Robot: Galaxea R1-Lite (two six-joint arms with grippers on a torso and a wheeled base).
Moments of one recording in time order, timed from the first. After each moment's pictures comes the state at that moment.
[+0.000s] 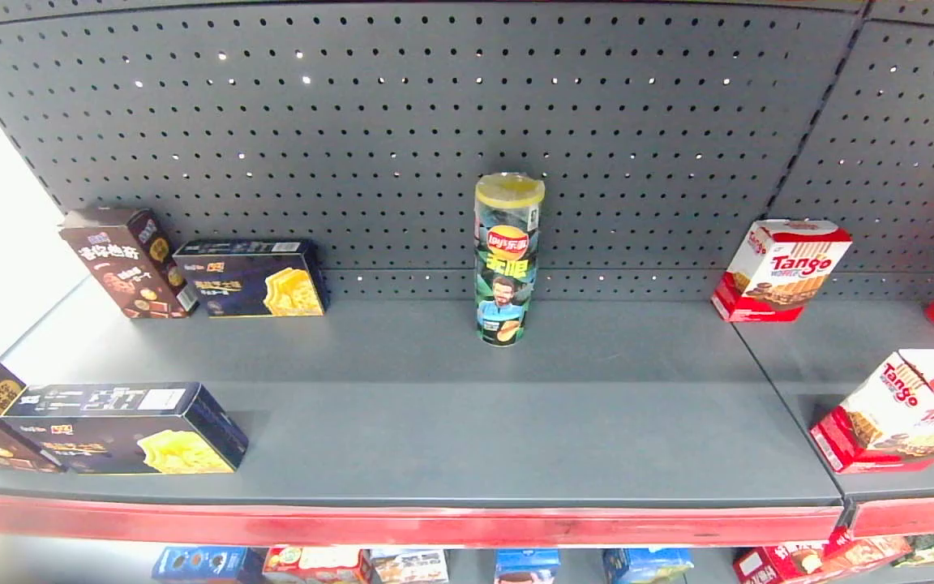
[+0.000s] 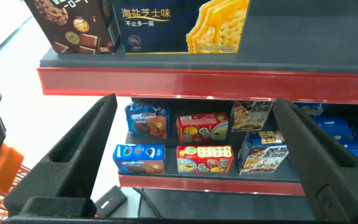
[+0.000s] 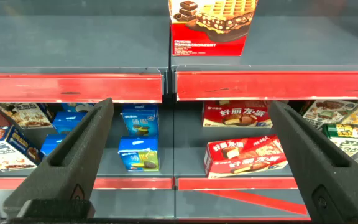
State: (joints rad) left arm 0.00 0.01 0.00 0.00 0.05 -0.01; right arm 0.00 0.01 0.00 0.00 -0.02 0.00
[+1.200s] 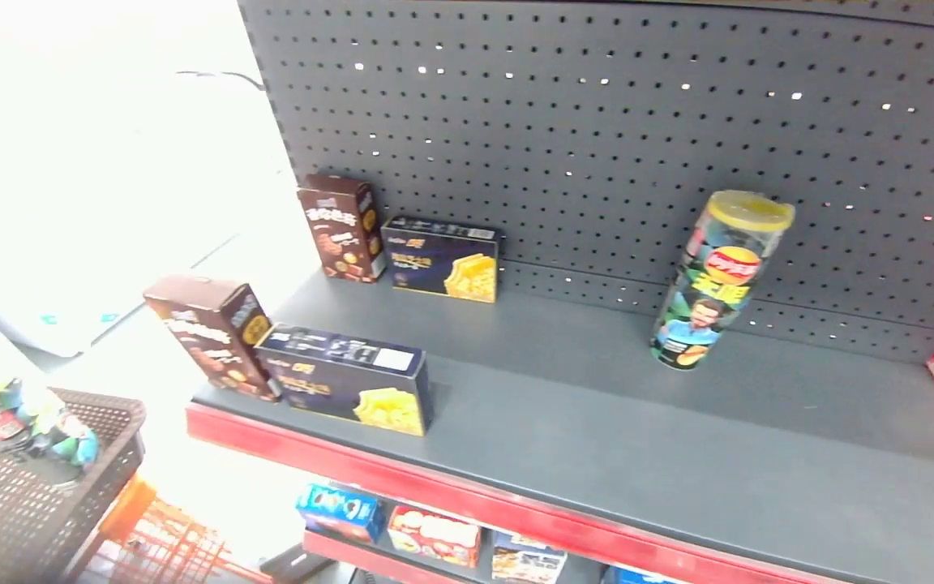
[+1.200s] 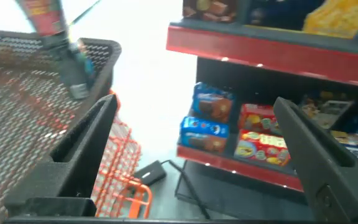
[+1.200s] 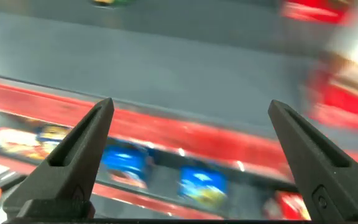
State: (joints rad) left arm 0.00 0.01 0.00 0.00 0.05 -0.01; right arm 0.00 0.01 0.00 0.00 -0.02 0.00
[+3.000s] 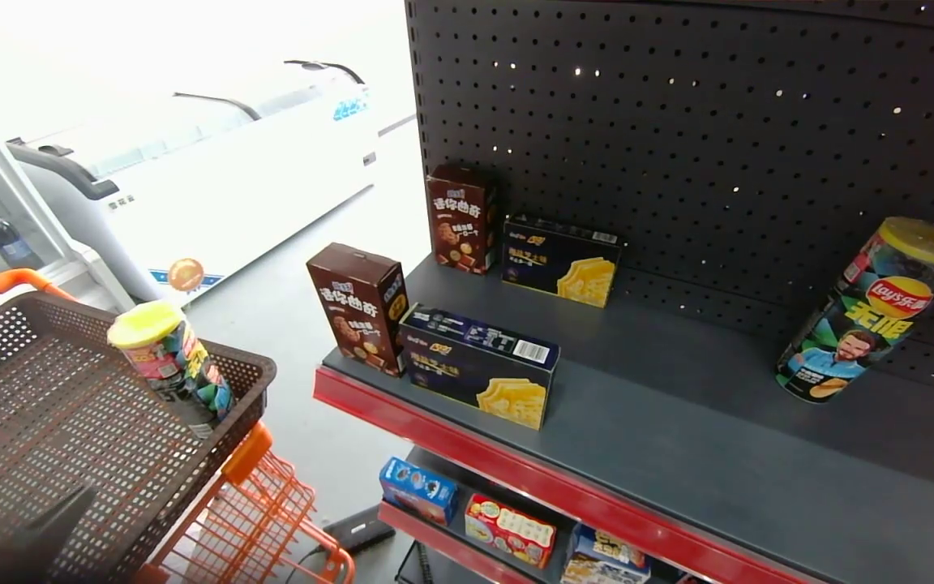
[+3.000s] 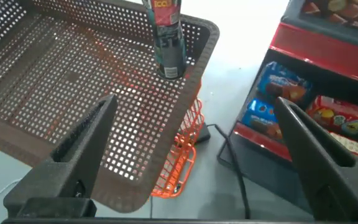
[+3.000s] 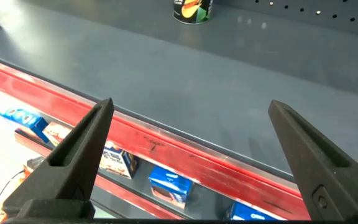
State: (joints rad) left arm 0.06 0.82 -0.26 -0.29 0.08 0.02; right arm 0.00 0.01 0.00 0.00 -0.02 0.00
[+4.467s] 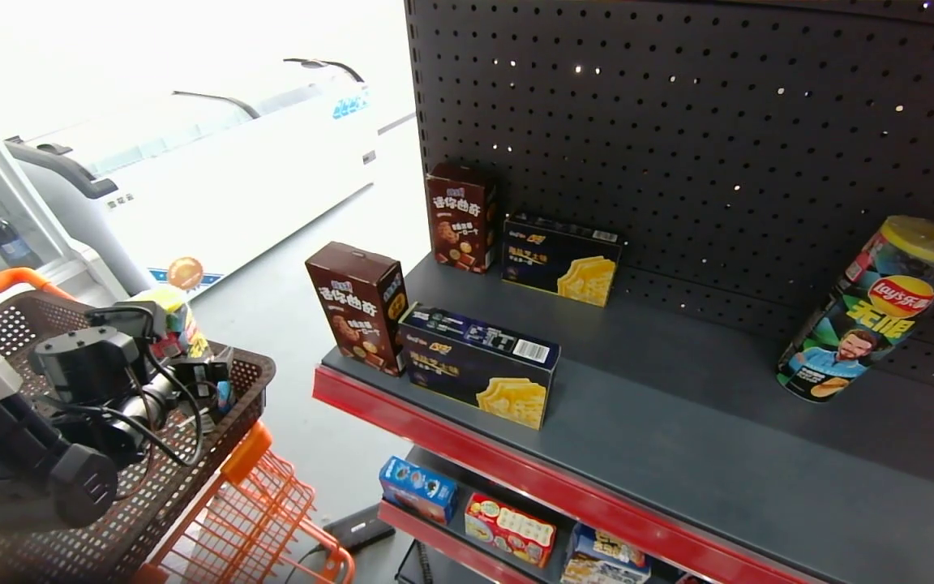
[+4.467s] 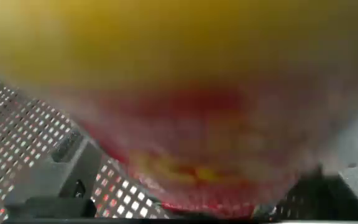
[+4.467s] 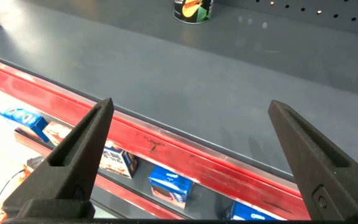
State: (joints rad) left arm 0.19 2.12 -0.63 -1.33 0.12 0.08; right arm 0.00 0.01 0.00 0.00 -0.02 0.00
